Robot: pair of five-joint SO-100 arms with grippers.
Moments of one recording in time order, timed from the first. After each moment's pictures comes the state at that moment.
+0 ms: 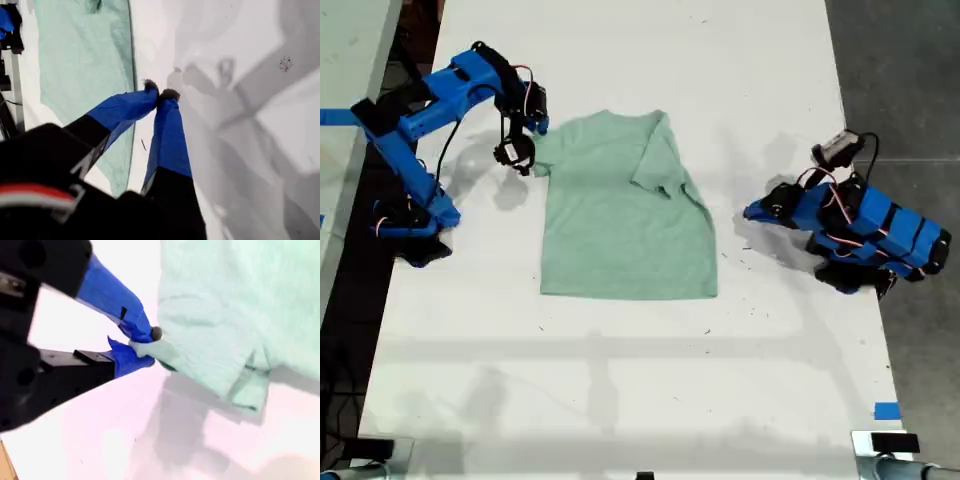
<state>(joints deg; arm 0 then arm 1) -55.1 91.1 89.0 76.7 49.3 31.2 200.6 175.0 74.0 -2.1</state>
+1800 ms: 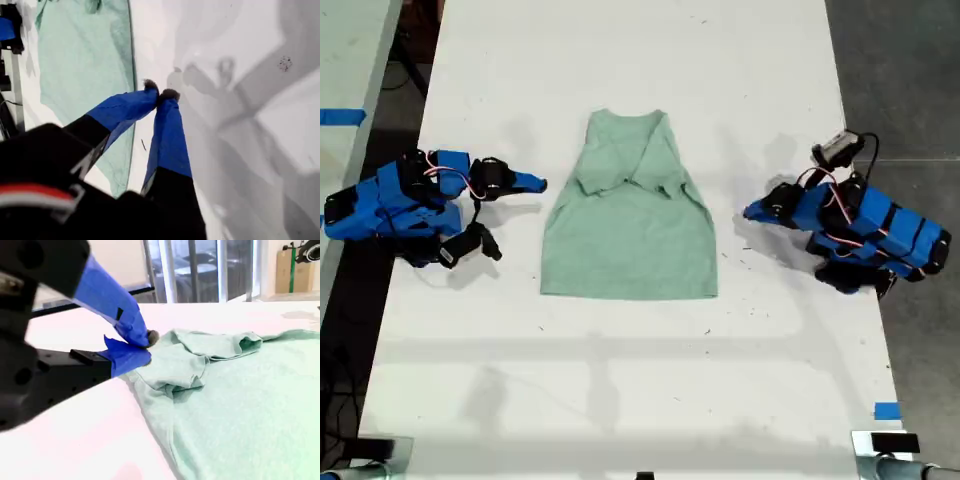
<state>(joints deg) -25.3 205.7 183.3 51.0 14.9 31.2 200.6 175.0 74.0 -2.1</state>
